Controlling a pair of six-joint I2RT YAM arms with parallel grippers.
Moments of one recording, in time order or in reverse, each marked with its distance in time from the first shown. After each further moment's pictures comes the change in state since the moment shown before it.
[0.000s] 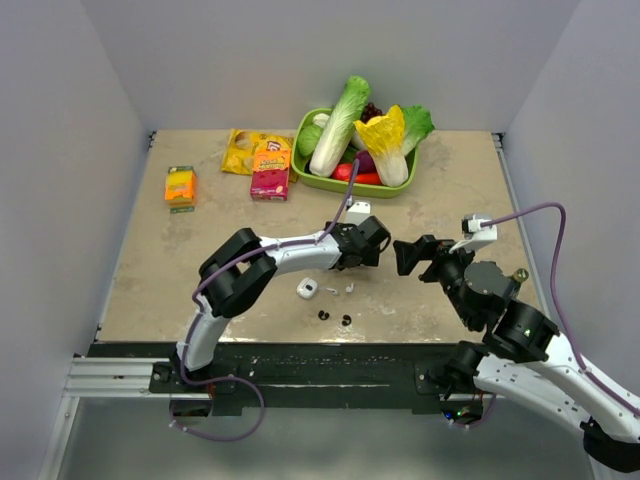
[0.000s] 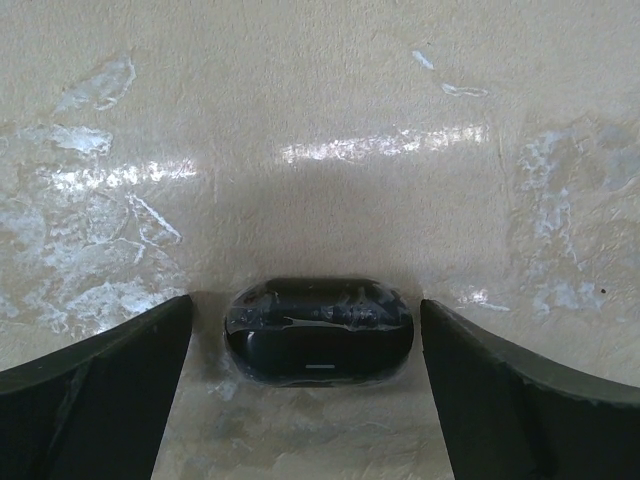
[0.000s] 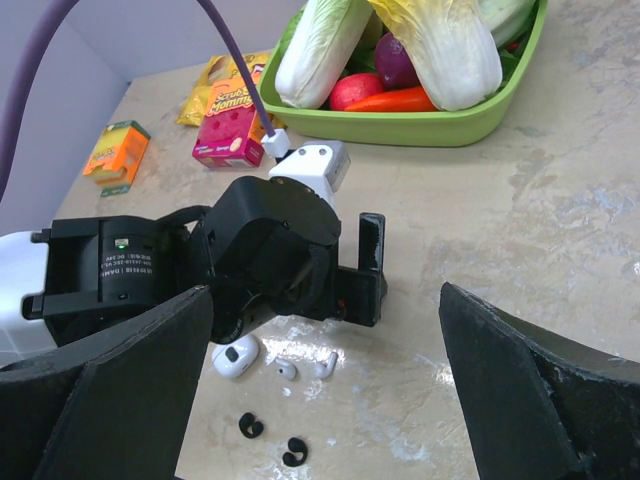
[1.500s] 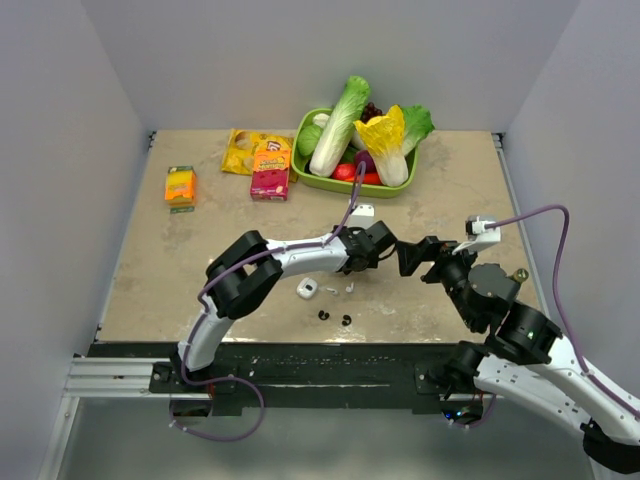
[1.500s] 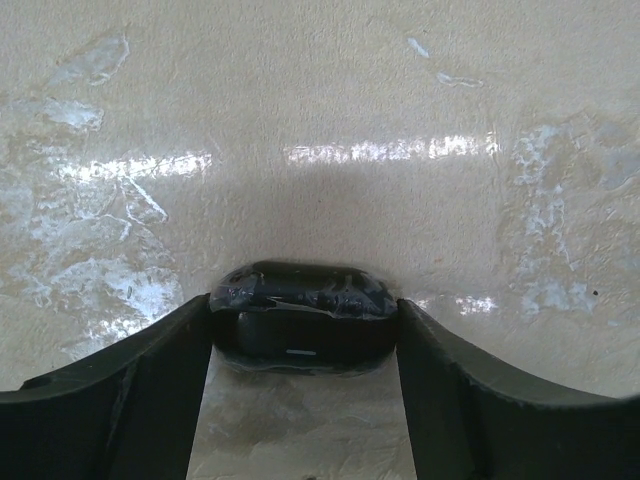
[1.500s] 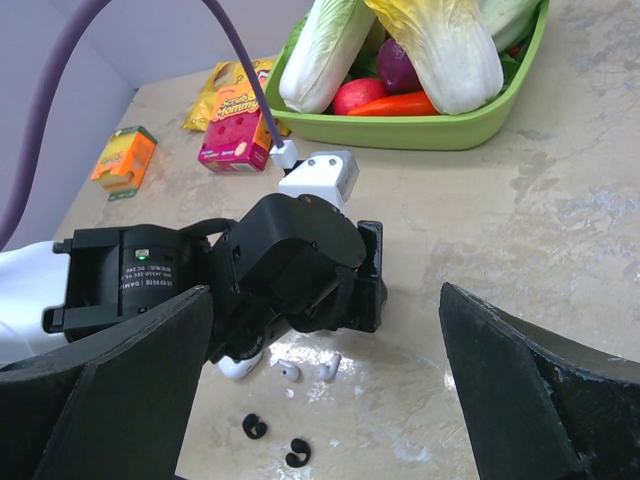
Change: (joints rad) left arm -0.034 0.040 0.061 -0.078 -0.055 -0.078; right arm 0.000 -0.023 -0.003 -0.001 -0.003 0.001
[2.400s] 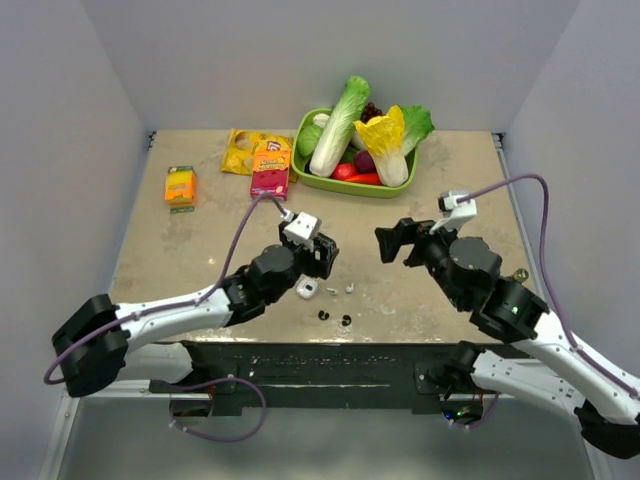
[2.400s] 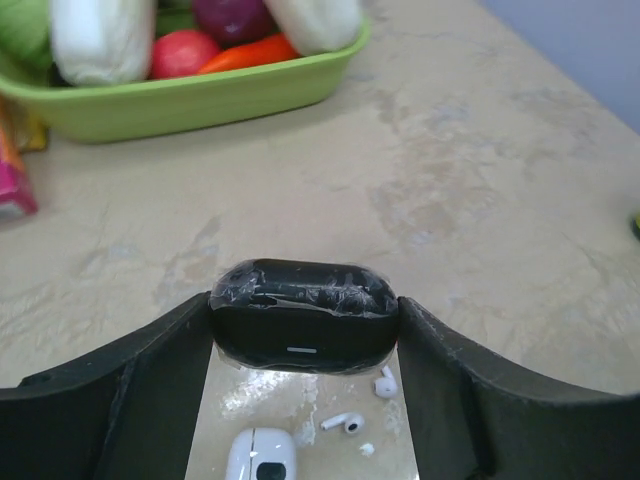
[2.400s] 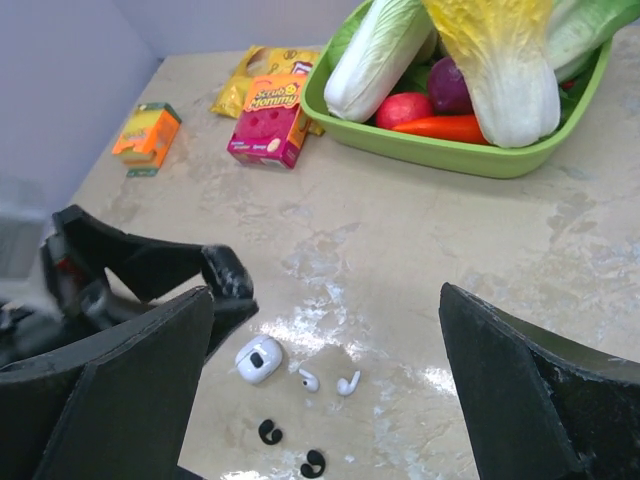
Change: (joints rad) left arm 0.018 -0.900 -0.887 0.796 0.109 0.539; right arm 0.000 0.187 0.140 0.041 -0.085 -0.072
